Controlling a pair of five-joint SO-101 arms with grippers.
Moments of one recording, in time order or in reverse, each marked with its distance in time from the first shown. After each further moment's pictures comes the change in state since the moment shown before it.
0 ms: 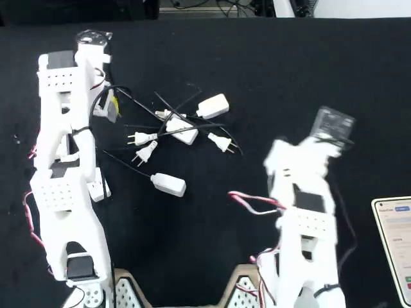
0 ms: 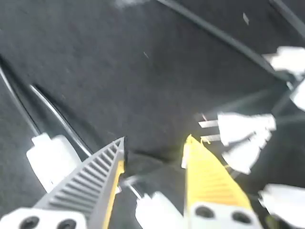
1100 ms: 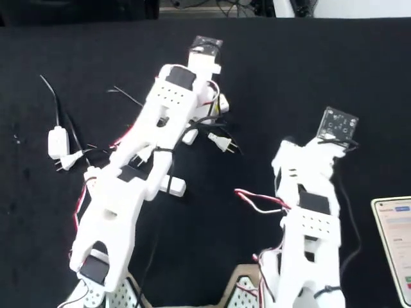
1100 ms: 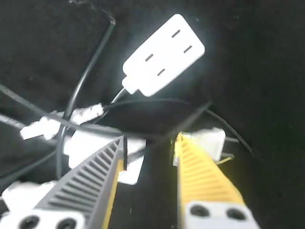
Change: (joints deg) left arm 31.6 8.2 -4.7 -13.2 25.1; right arm 6.7 0.0 0.0 -0.5 1.6
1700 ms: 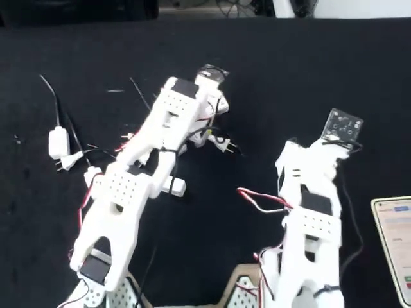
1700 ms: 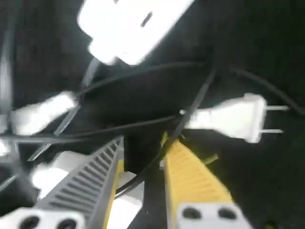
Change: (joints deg) left arm -1.1 8.4 -0.1 6.2 -12.0; right arm 1.1 0.0 0.0 0.0 0.0
